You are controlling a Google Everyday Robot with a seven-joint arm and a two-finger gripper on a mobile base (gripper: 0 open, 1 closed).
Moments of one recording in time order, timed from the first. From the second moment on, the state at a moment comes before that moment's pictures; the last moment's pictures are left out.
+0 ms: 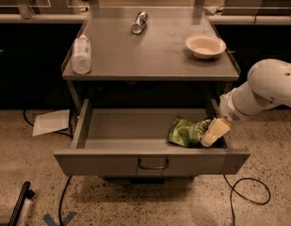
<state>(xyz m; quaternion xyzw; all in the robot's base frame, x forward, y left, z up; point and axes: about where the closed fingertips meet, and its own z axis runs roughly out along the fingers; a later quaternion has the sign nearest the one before) 0.572 -0.242 0.712 -0.50 0.84 0.02 0.22</state>
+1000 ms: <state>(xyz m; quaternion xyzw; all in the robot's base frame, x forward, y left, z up) 0.611 -0.228 0.664 -0.49 0.85 0.05 0.22</state>
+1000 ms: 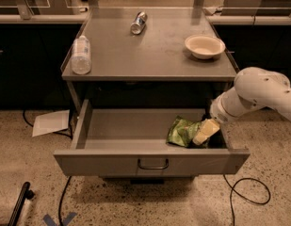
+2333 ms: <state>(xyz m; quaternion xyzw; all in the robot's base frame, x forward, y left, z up) 0.604 -0.181 0.633 -0.51 0.83 0.09 0.21</state>
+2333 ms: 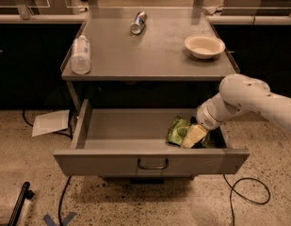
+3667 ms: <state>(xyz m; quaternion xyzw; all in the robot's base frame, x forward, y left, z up) 0.581 -0.186 0.596 -0.52 0.83 0.12 0.14</state>
